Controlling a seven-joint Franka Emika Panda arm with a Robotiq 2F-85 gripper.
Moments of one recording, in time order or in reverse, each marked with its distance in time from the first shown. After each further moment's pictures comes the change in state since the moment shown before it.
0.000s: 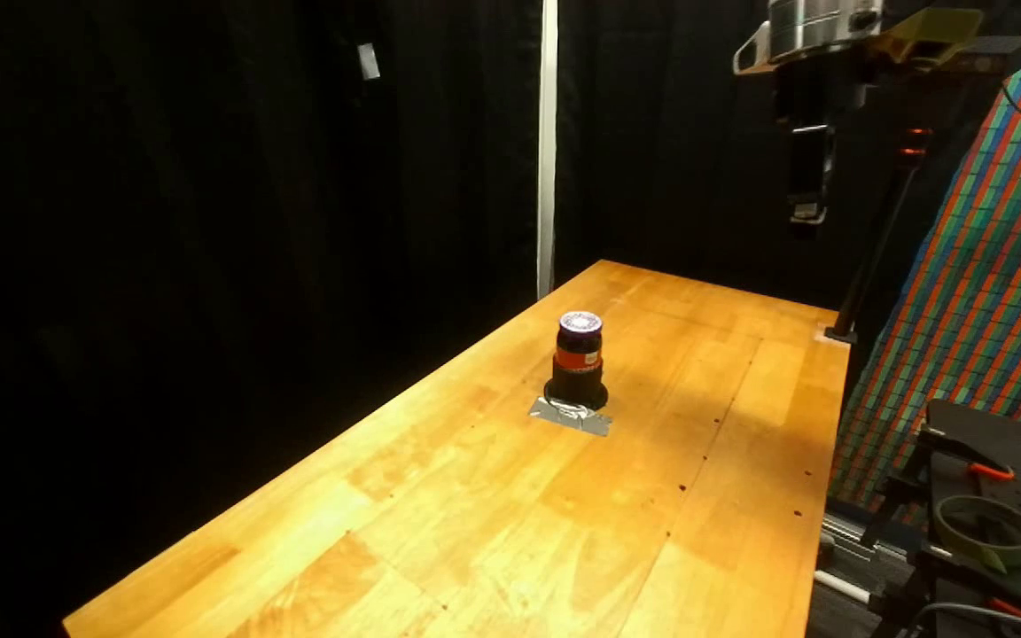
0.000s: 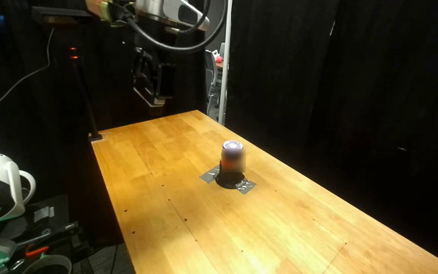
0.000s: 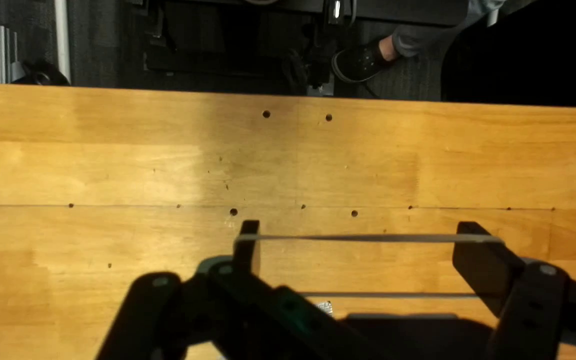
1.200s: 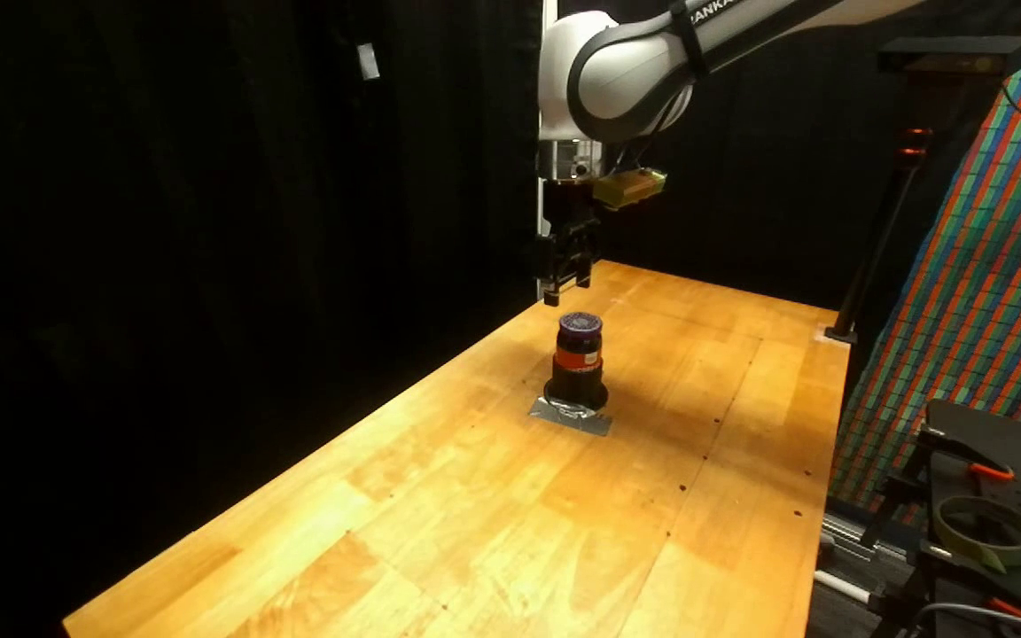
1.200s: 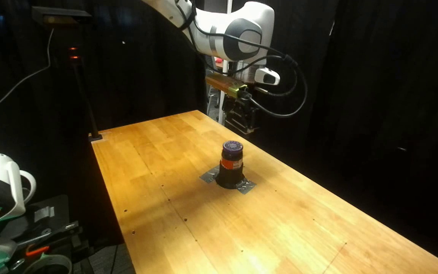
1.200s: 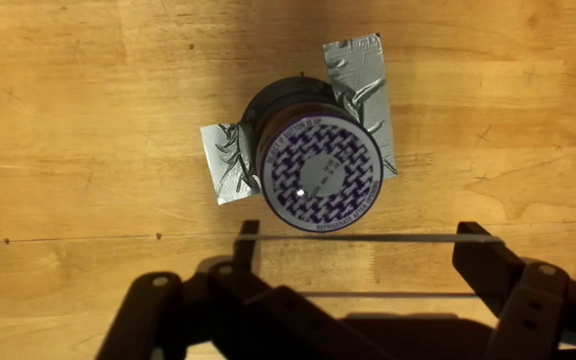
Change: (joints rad) arm 0.009 0.832 0.005 0.748 -0.104 0.246 0.084
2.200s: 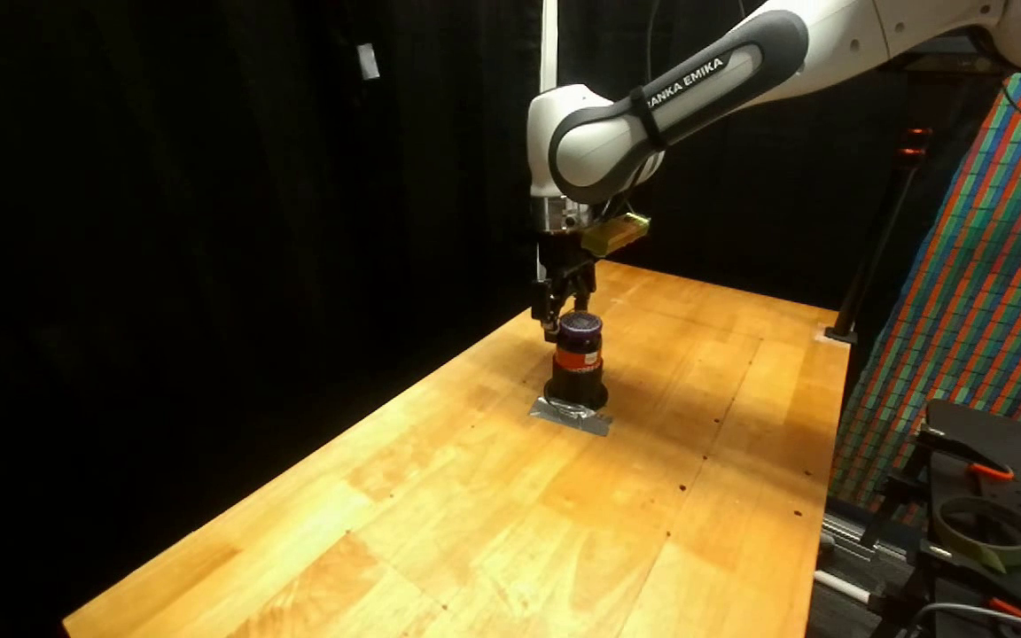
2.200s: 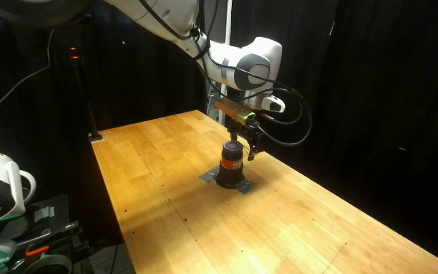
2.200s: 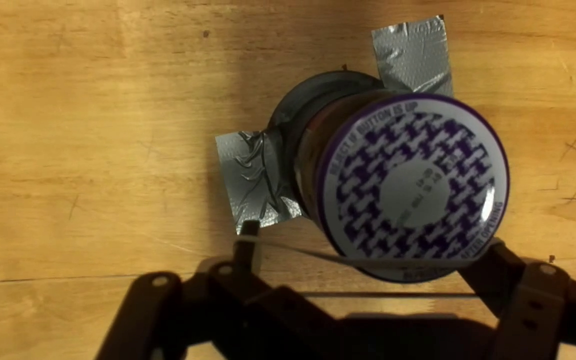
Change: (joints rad) arm -0.005 0.170 -0.026 0.112 0.000 -0.007 -0.022
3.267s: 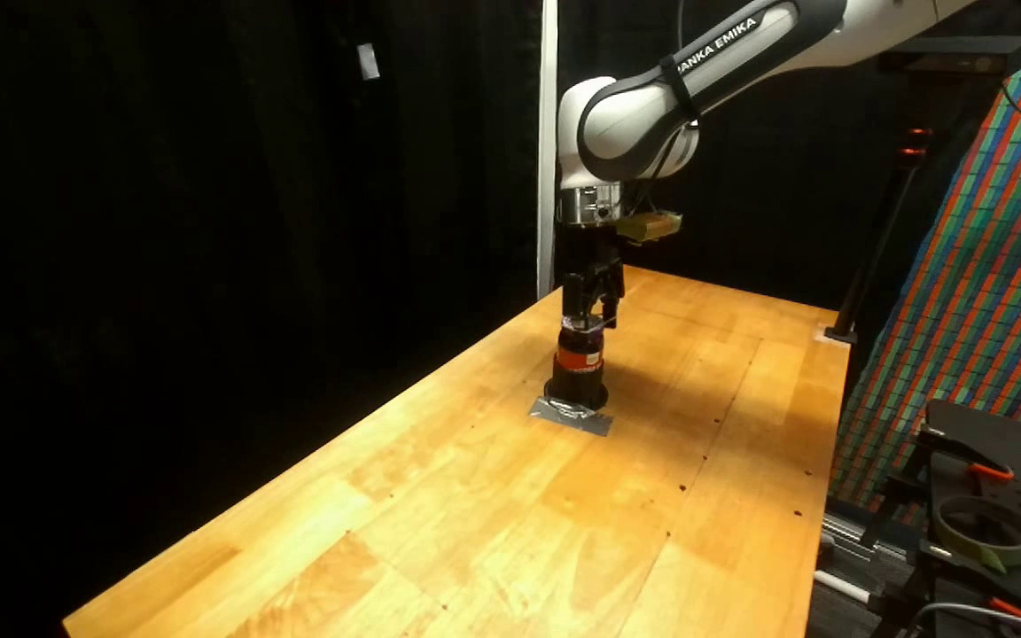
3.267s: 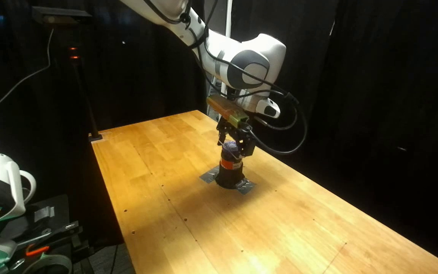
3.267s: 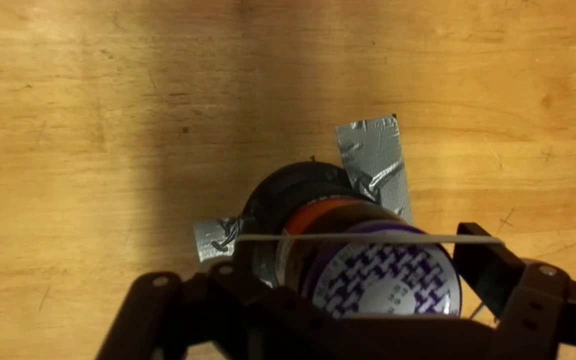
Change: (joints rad) arm -0.061 -0.129 0.037 -0.188 0.114 -0.025 -0.102
